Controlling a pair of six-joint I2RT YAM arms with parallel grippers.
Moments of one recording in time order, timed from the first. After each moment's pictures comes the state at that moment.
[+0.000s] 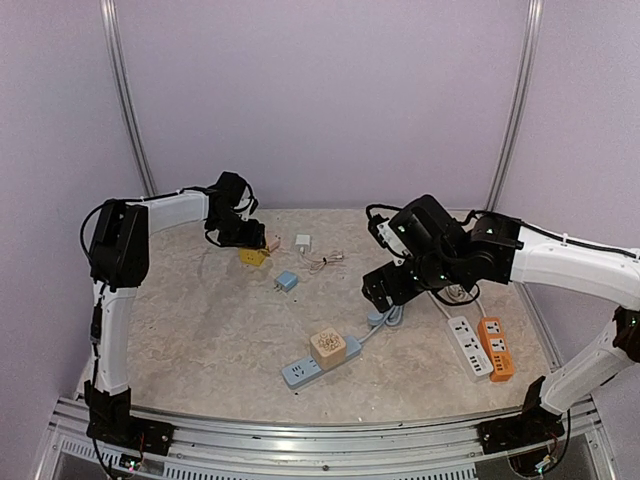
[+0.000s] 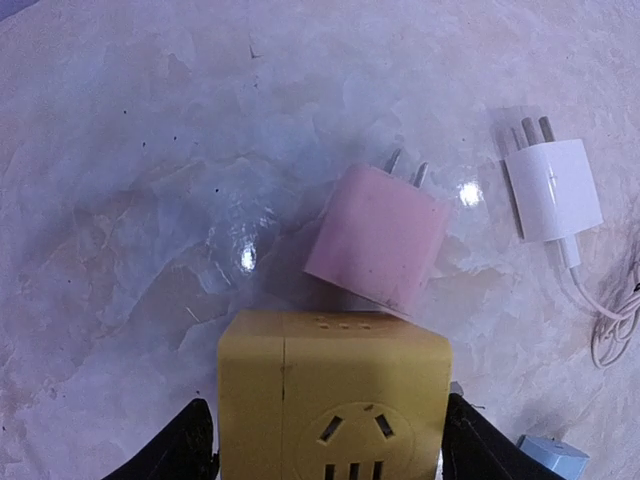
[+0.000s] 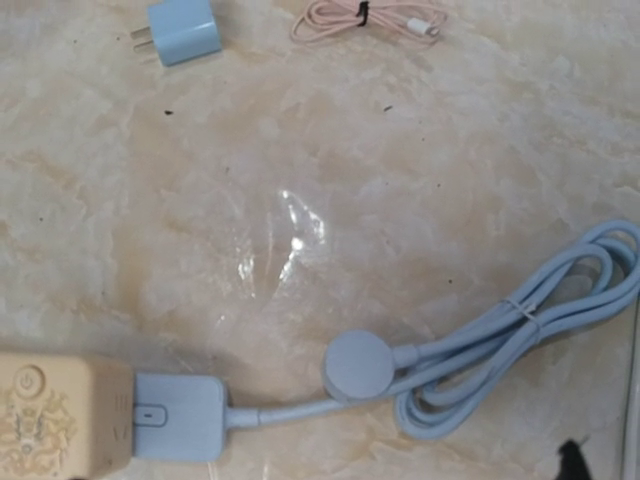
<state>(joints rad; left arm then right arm) -0.34 2.28 1.87 -0.60 0.08 -0.13 0.98 1.42 1.24 -0.69 0.29 0.29</state>
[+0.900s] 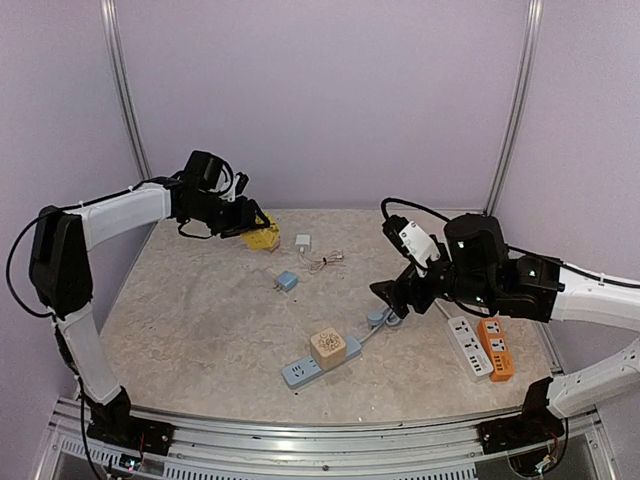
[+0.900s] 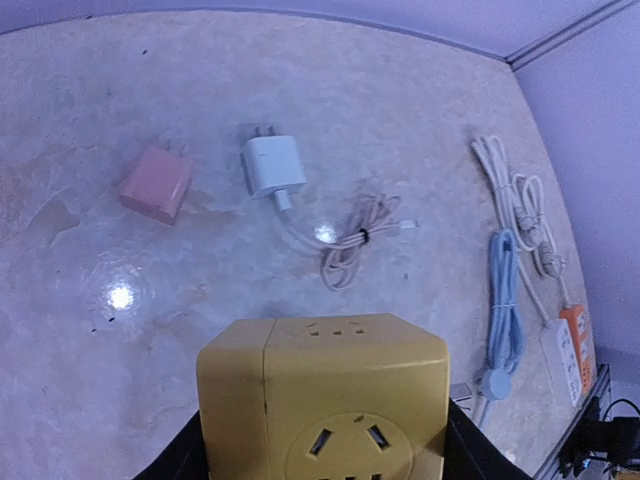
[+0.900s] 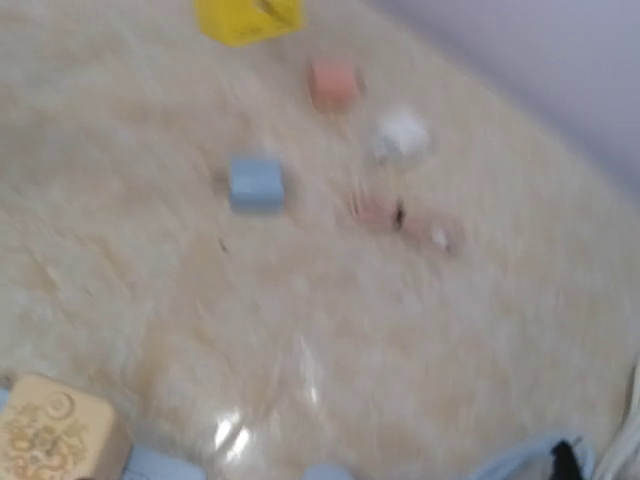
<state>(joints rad) -0.38 1.86 1.53 -0.49 0.34 -0.35 0.98 1.15 0.92 -0.26 0.24 -0.07</state>
